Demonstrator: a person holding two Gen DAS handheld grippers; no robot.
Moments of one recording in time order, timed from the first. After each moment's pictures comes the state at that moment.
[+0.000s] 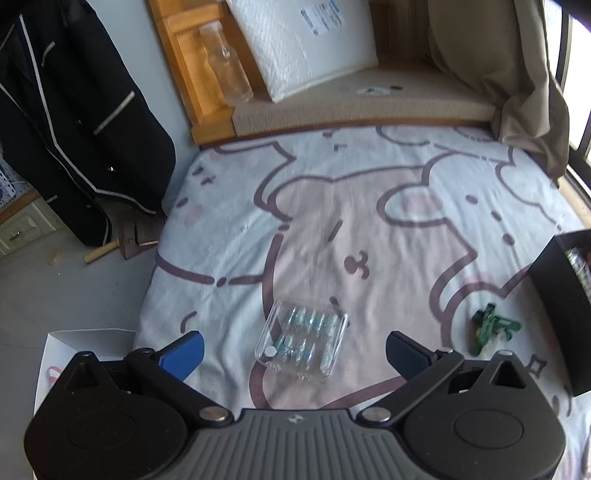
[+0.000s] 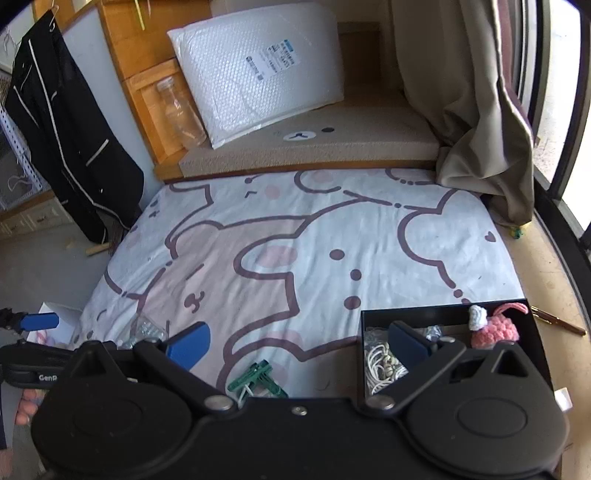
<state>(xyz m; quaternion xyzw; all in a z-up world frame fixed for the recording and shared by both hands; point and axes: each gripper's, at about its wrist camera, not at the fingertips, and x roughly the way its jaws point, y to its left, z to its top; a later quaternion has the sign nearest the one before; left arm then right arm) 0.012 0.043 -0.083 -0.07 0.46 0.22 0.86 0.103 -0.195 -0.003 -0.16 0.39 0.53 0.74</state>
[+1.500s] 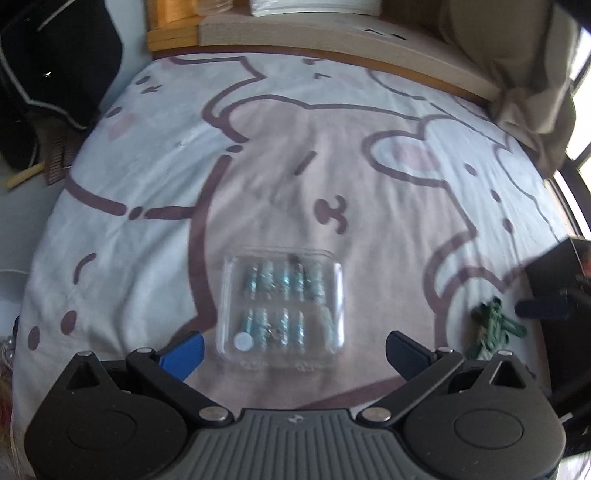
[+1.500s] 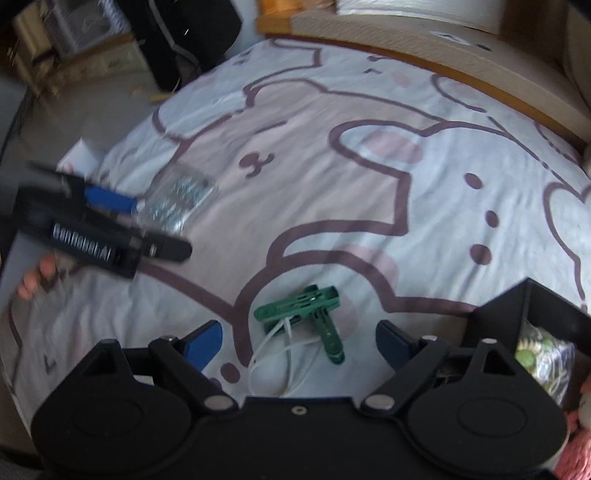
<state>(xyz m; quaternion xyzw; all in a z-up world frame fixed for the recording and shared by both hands) 0.052 0.074 -0.160 -0.20 0.50 0.15 0.83 0.059 -0.130 -0.111 -0.35 0.40 0.63 0.57</state>
